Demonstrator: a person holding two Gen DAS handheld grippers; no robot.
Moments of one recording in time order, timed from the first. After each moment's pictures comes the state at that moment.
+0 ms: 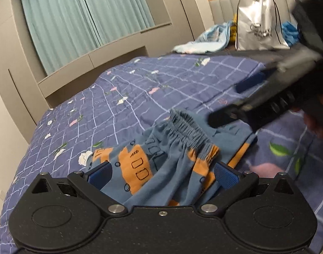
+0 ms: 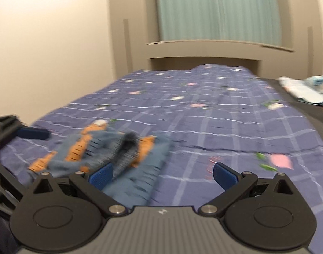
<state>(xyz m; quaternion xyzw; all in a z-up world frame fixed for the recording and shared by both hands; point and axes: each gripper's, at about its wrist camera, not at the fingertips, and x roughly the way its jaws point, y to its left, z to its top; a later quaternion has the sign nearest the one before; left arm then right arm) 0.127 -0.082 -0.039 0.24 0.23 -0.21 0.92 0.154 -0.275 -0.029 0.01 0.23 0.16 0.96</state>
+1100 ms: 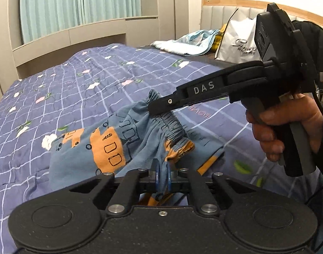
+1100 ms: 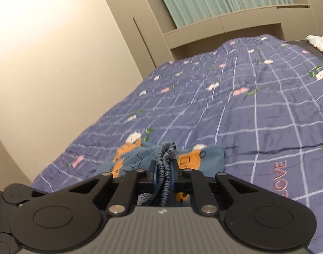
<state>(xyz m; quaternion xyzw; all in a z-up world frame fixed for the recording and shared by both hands) 0.139 -0.071 -0.027 0.12 0.29 -0.30 0.90 0.203 -0.268 -0.021 0.15 0.26 0.22 0.93</state>
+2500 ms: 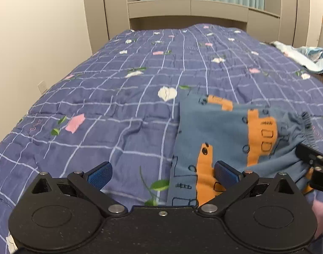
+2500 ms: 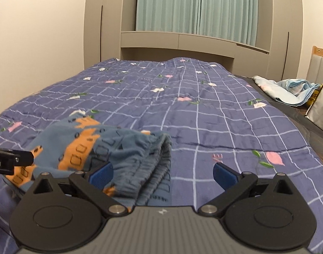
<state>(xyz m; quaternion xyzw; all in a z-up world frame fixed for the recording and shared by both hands) 0.165 -0.010 -0.044 0.02 0.36 0.03 0.93 0.158 -0.215 -0.046 -0.03 0.25 0.01 0.97</state>
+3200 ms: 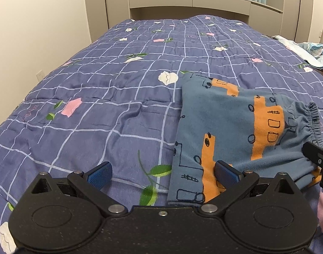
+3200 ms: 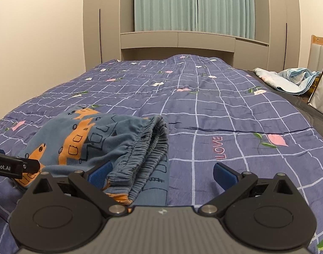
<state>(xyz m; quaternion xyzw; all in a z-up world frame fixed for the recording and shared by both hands) 0.165 -0.005 -0.056 0.01 0.38 0.02 0.93 0.149 -0.232 -0.061 0.00 0.25 0.03 0.97</state>
